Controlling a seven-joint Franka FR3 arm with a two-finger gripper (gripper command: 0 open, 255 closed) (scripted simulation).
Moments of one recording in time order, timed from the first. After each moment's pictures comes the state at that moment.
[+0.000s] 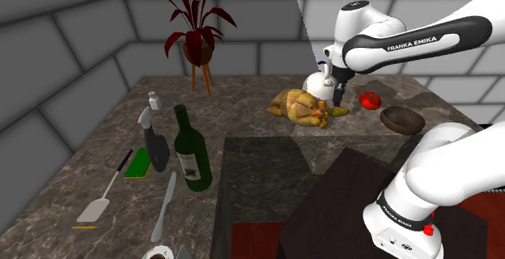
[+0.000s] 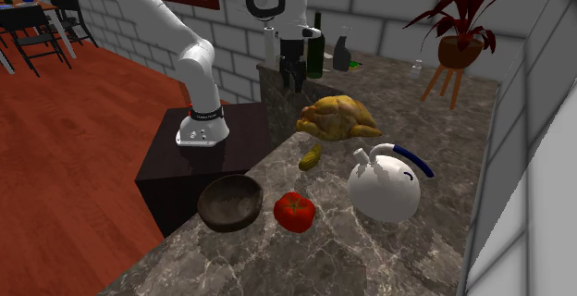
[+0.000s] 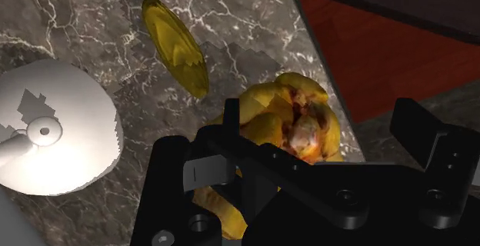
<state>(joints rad) -0.07 -0.63 -0.27 -2.65 -0.44 2.04 -0.38</state>
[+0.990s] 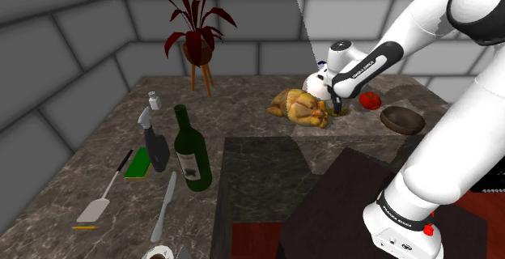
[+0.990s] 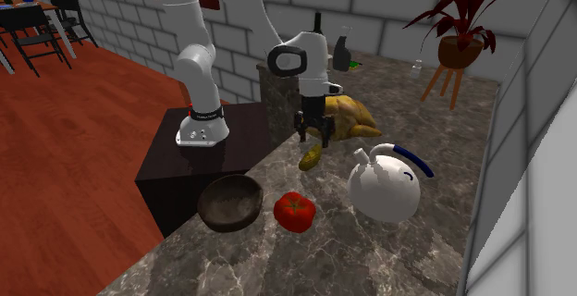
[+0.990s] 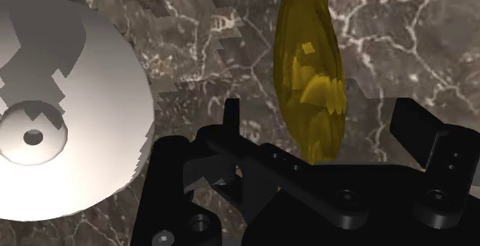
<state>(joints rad) -0.12 -0.05 -0.52 -2.54 -0.65 2.61 -0.74</state>
